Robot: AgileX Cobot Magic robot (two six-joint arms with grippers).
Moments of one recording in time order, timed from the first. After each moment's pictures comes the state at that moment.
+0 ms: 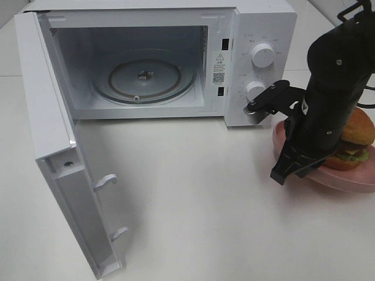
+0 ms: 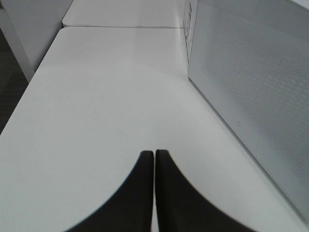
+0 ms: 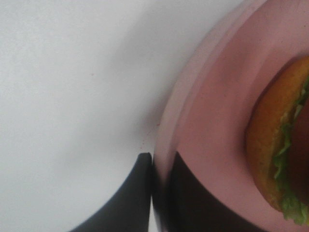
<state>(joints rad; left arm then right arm) 0.01 0.00 -0.50 -0.01 1.04 0.01 0.48 1.75 -0.97 -0.25 0.72 -0.05</state>
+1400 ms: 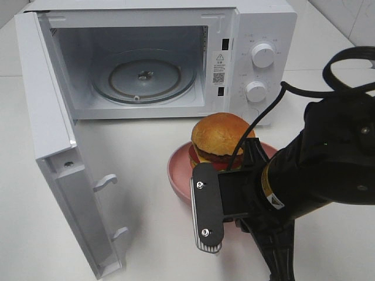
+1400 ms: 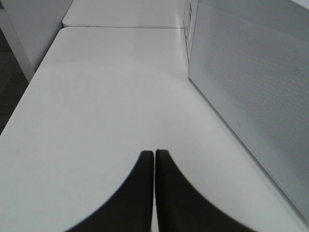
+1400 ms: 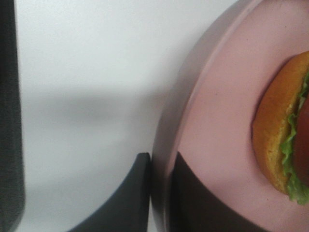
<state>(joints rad) 0.01 0.00 -0.50 -0.01 1.04 0.01 0.94 1.58 -0.68 -0.43 0.40 -0.35</state>
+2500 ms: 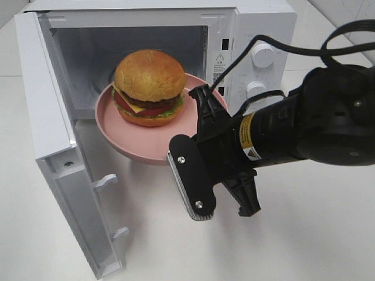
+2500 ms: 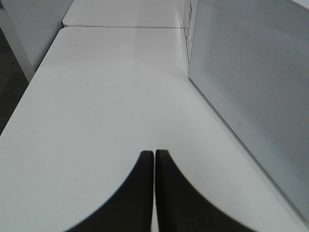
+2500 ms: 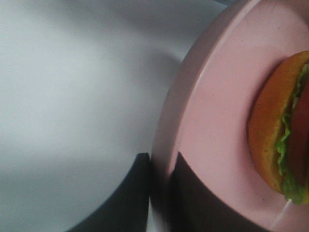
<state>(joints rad) 0.01 0.00 -0.50 -0.01 1.04 0.01 0.85 1.61 -0.76 -0.62 0.03 -0.67</state>
